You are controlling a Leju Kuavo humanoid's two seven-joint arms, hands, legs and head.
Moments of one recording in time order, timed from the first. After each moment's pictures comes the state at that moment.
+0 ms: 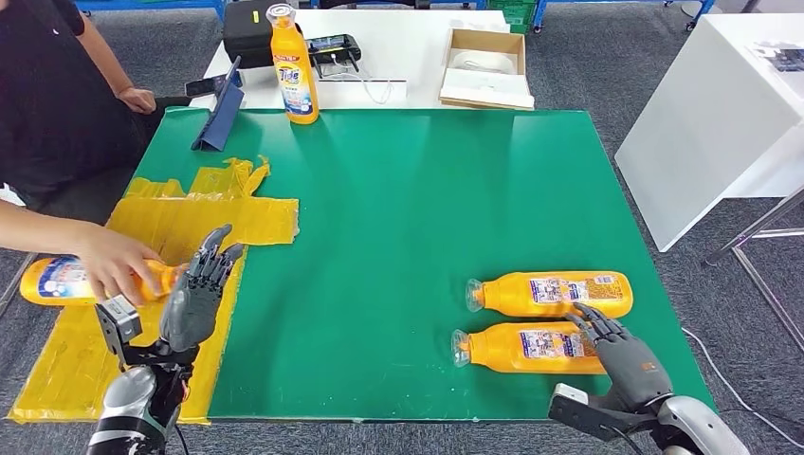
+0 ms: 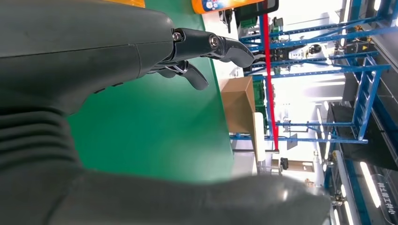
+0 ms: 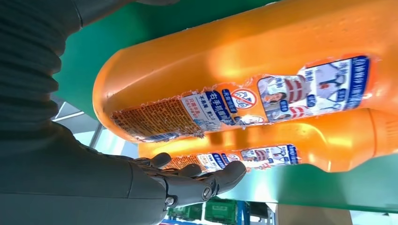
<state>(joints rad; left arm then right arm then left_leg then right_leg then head) -0.05 0.03 0.16 -1.38 0.09 -0.51 -0.60 0.06 -0.45 0.24 -1.49 0.81 0.00 -0.20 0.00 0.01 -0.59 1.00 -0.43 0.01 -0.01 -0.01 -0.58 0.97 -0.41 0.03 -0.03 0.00</state>
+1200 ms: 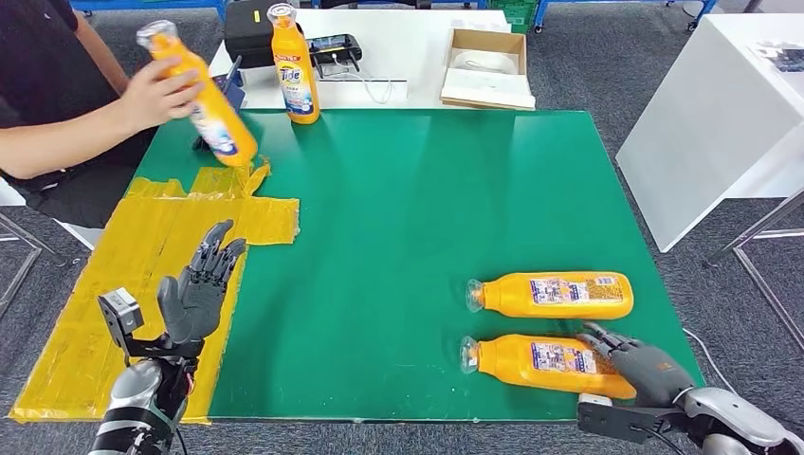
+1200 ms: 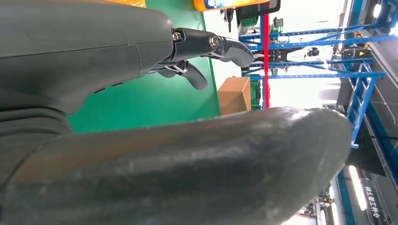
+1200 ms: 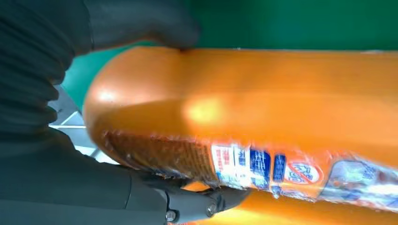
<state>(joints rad) -0.09 0.02 0.16 -1.31 0.13 -0.53 -0.61 -0.03 -0.73 0.45 -1.47 0.66 0.26 -0.12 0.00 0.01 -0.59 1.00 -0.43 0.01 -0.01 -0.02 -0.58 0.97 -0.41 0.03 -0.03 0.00</state>
